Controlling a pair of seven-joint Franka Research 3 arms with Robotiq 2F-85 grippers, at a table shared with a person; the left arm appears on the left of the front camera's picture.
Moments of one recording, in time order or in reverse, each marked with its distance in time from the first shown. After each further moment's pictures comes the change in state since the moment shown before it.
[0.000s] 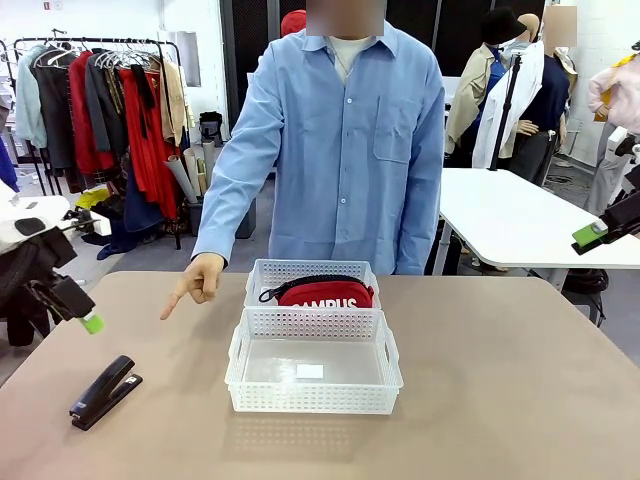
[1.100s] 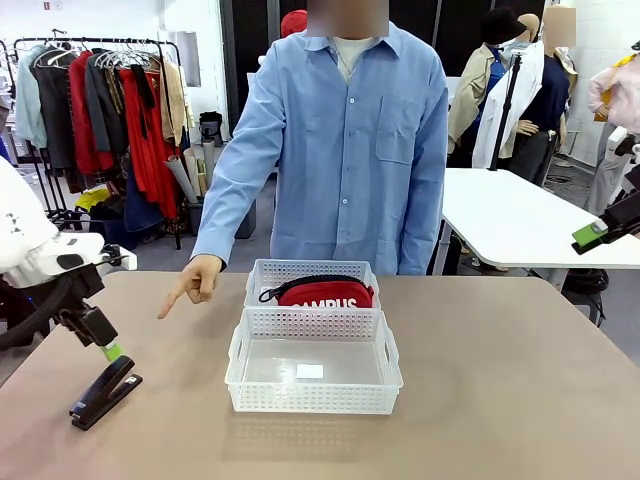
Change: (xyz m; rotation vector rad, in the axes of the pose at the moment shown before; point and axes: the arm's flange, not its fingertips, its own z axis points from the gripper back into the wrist) left arm 0.010 0.013 -0.068 0.014 0.089 -0.002; right arm 0.000 0.000 0.000 -0.001 0.000 0.000
